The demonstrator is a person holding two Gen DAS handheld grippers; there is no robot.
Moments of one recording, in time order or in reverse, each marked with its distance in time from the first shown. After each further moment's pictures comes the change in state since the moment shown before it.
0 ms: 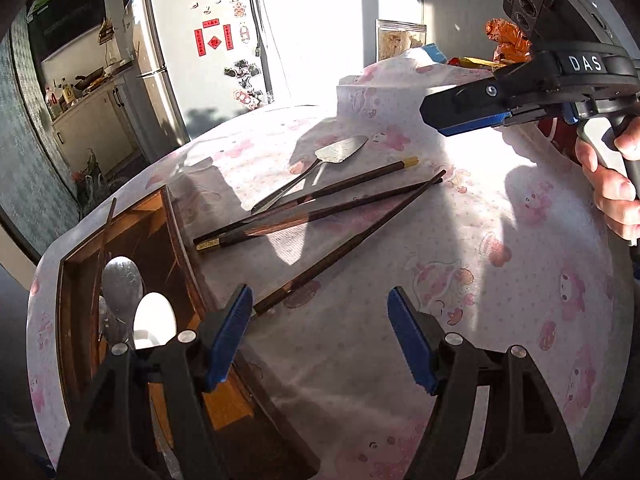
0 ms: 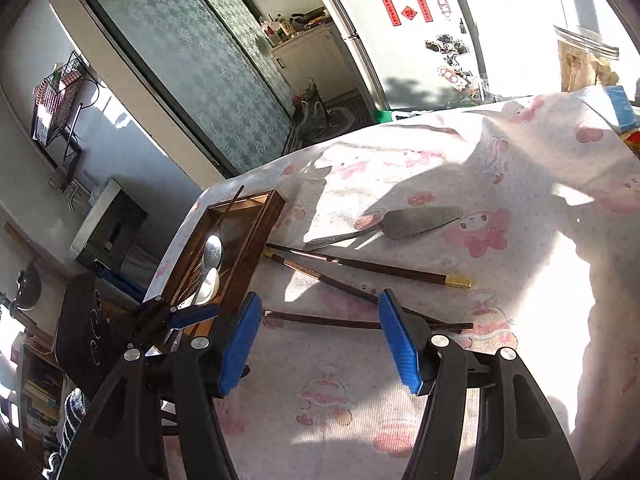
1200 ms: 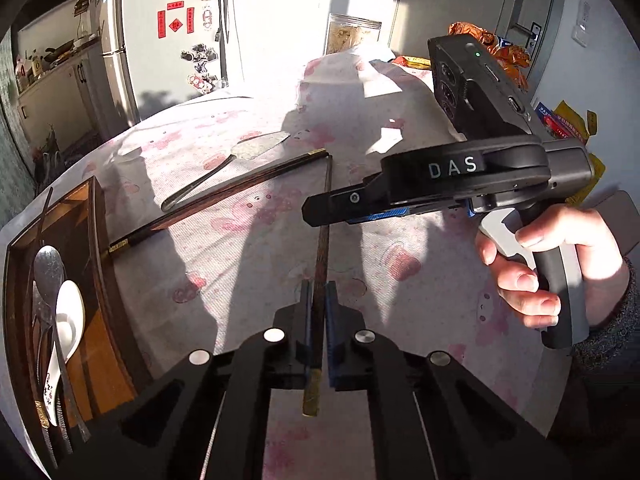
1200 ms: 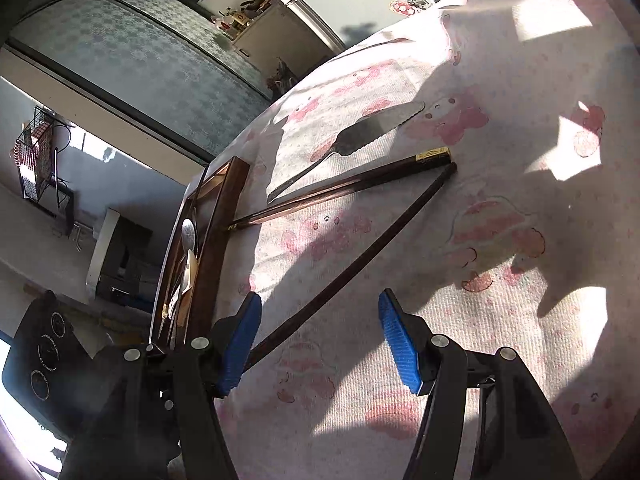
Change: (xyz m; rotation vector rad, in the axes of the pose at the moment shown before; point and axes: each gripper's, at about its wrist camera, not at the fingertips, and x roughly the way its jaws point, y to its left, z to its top) left arm -0.004 -0.047 0.008 -0.057 0.020 -0.183; right arm 0.038 -0.036 -0.045 0.263 0.081 0.076
